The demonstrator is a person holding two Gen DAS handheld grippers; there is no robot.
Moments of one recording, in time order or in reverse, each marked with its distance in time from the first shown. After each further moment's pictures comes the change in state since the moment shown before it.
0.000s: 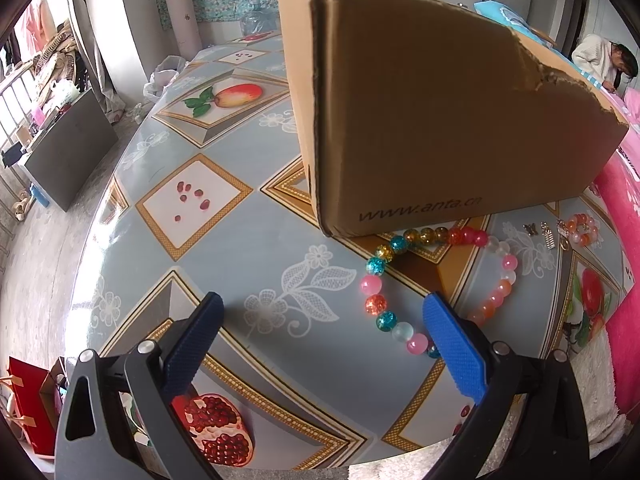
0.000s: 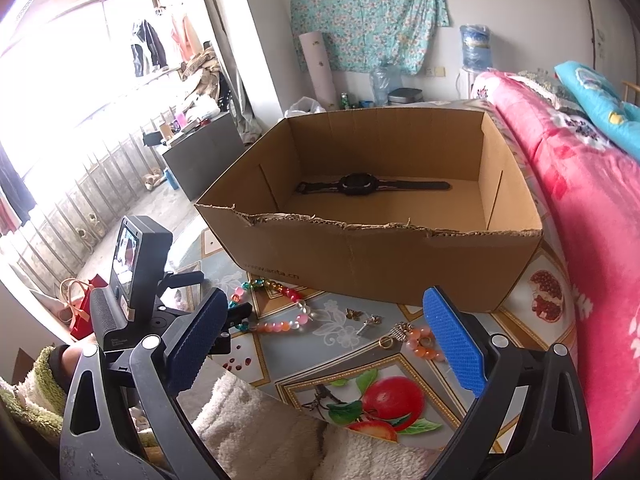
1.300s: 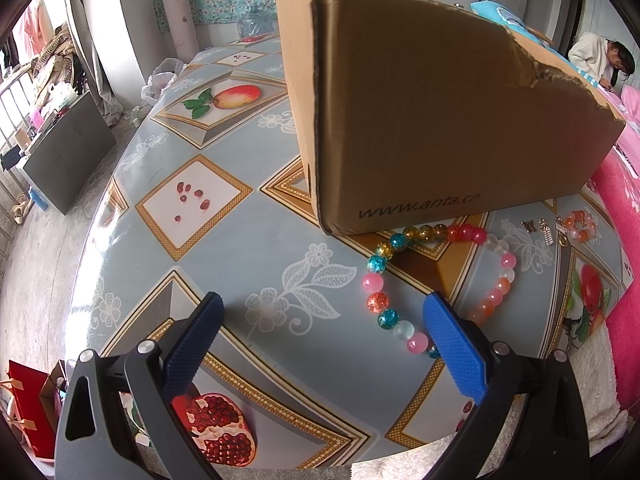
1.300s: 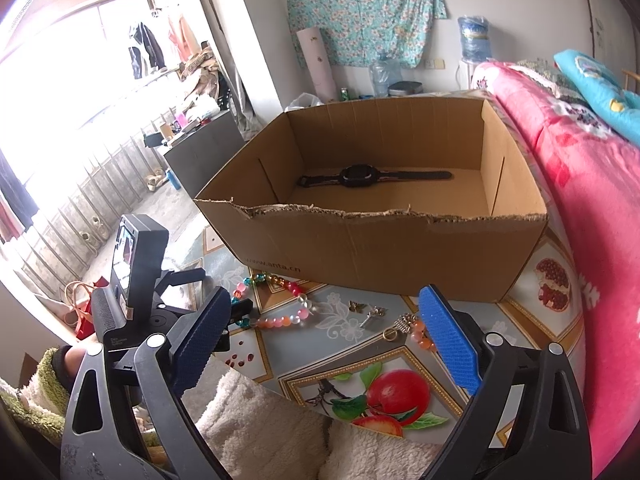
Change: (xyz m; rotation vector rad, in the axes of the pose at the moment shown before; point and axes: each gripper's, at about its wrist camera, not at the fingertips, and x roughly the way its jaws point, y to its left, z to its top) left arm -0.002 0.000 -0.001 0.006 -0.003 -0.004; right arm 0.006 -0.002 -0.005 0.030 0.019 0.018
